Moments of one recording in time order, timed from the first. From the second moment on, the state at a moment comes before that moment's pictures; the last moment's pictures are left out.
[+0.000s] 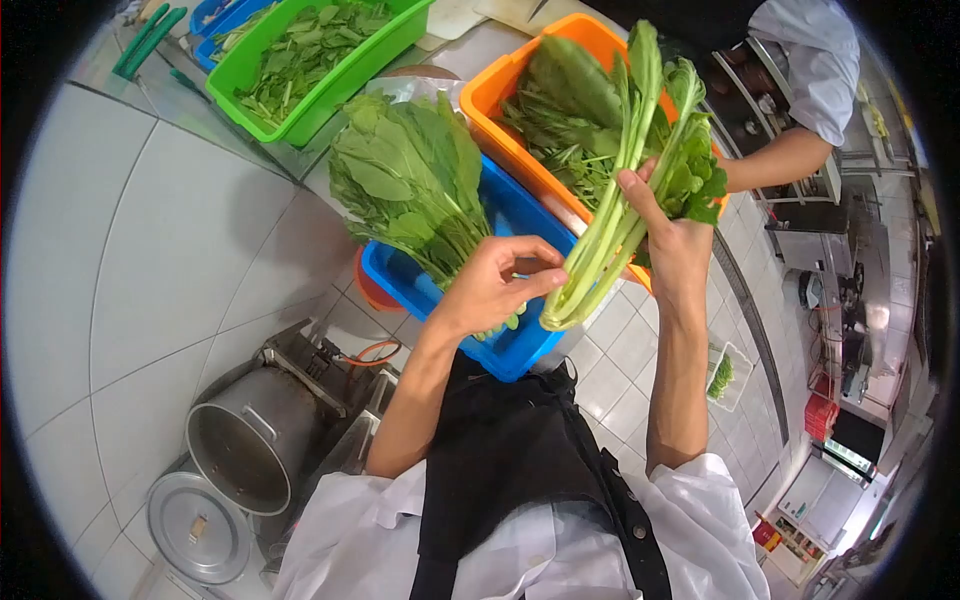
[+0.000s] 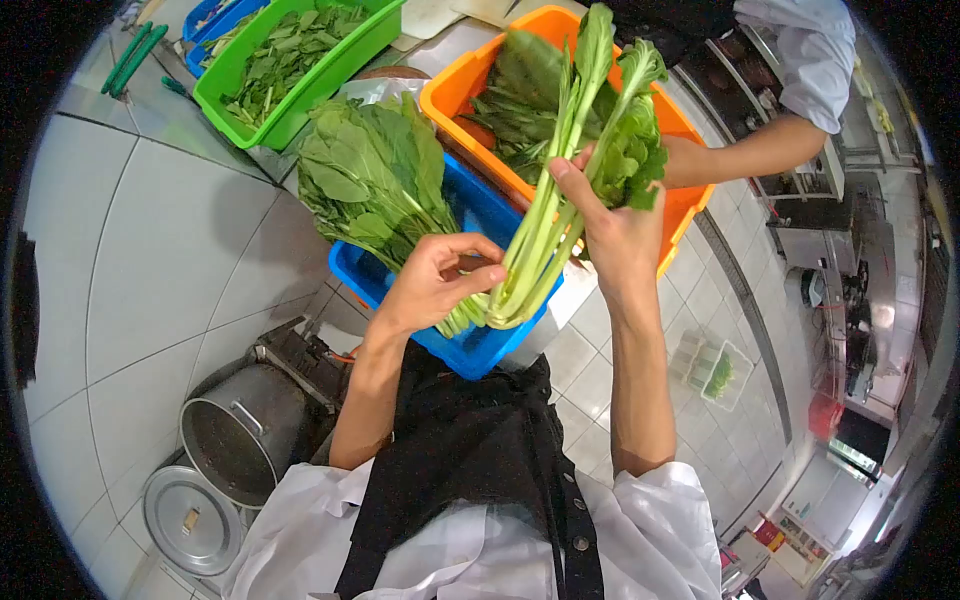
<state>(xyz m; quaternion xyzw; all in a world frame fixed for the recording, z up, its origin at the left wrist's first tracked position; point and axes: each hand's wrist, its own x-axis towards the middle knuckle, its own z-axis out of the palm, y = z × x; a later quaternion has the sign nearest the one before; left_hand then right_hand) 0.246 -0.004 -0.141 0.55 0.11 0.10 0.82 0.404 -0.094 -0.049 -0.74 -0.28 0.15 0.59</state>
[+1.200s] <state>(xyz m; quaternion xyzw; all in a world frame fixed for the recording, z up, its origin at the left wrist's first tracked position) 0.134 0.033 -0.173 0.56 0.36 0.24 0.71 0.497 -0.089 -0.107 -0.82 -0.54 0.15 -0.10</state>
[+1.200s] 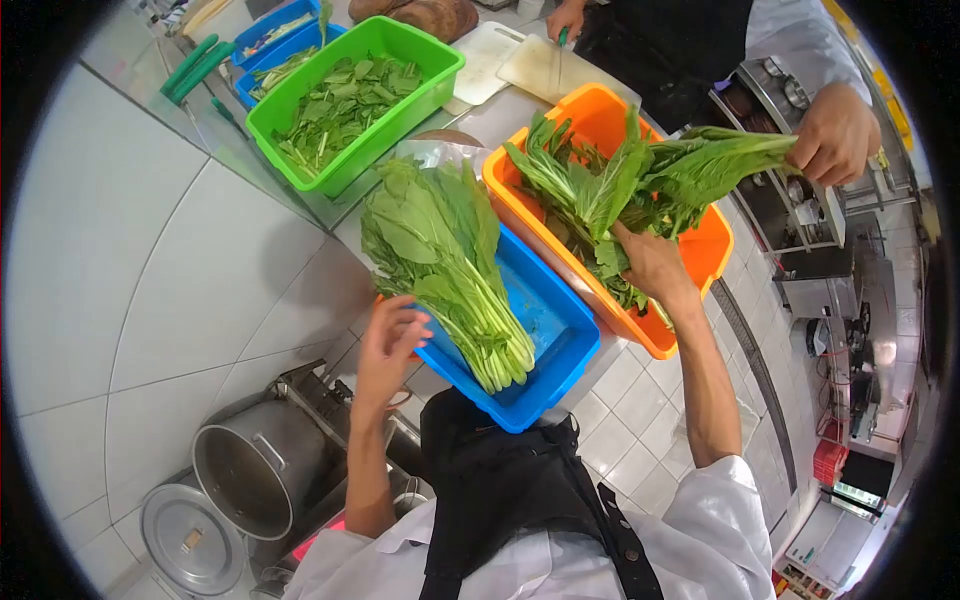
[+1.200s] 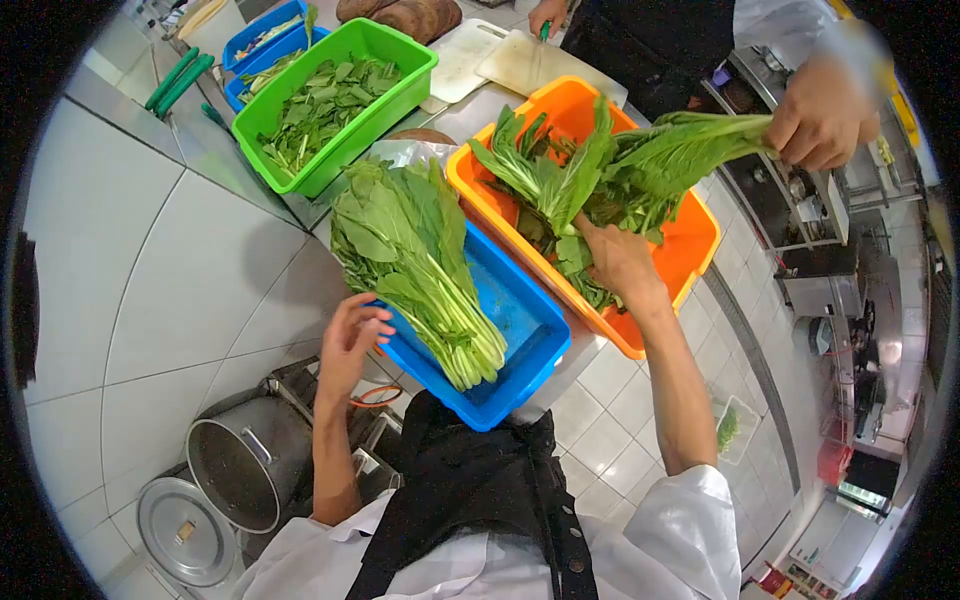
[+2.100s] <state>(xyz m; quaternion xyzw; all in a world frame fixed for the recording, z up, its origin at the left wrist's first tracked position) 0.172 0.077 -0.107 0.72 0.40 0.40 0.39 0.369 0.163 -0.070 -0.58 -0.59 0.51 0.25</state>
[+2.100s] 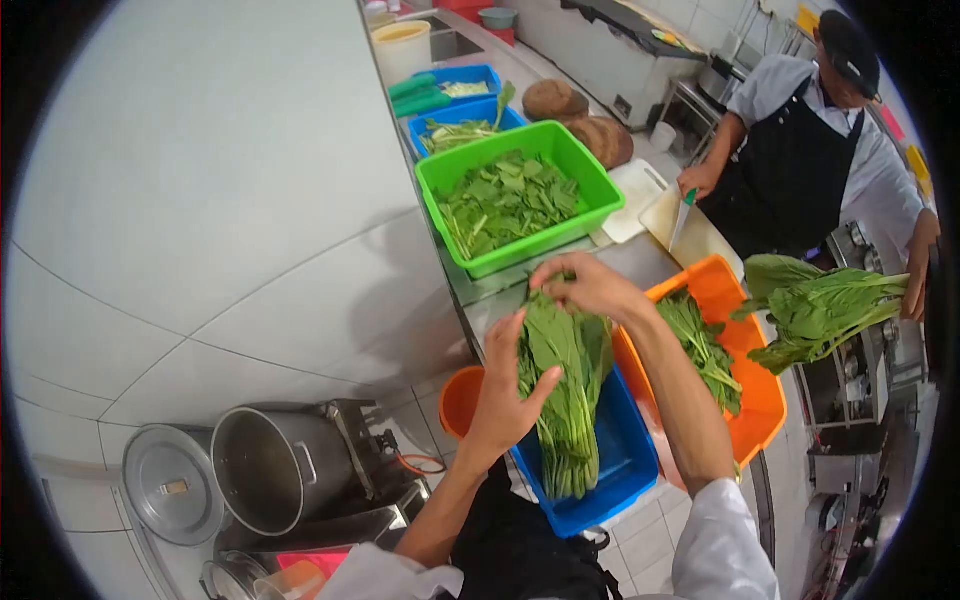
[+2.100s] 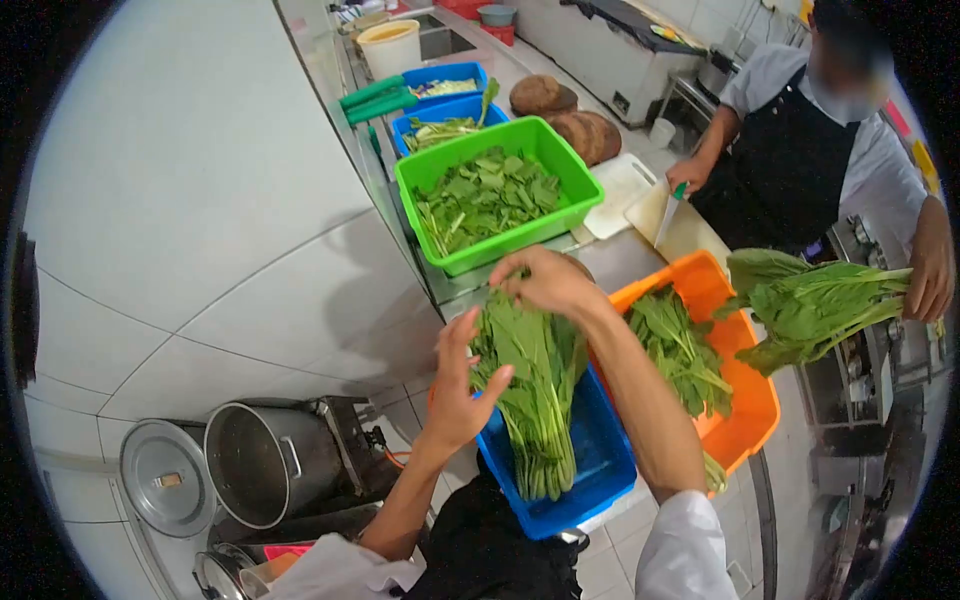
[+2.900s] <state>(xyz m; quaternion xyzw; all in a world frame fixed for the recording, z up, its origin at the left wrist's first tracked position) 0.132 0.008 -0.184 0.49 0.42 0.24 0.73 0.336 -0.082 -0.241 -0.78 -0.52 0.06 0.35</state>
